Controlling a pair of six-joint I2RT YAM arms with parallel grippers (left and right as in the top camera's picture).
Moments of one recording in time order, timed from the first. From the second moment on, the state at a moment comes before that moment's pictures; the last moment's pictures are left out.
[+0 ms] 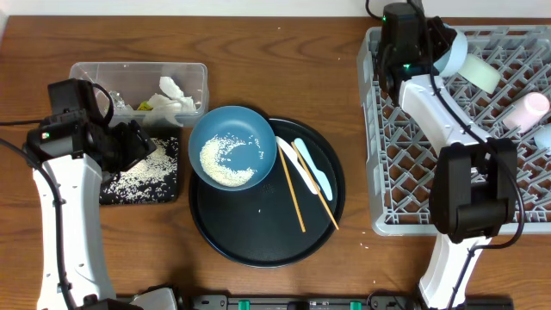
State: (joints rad) left arm 0.28 1.39 1.28 -1.17 0.05 -0.41; right arm 0.17 2.08 1.59 -0.05 1.08 -0.87
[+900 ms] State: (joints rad) left arm 0.28 1.39 1.28 -1.17 0.05 -0.41; right arm 0.31 2.08 1.58 -0.19 1.03 -0.55
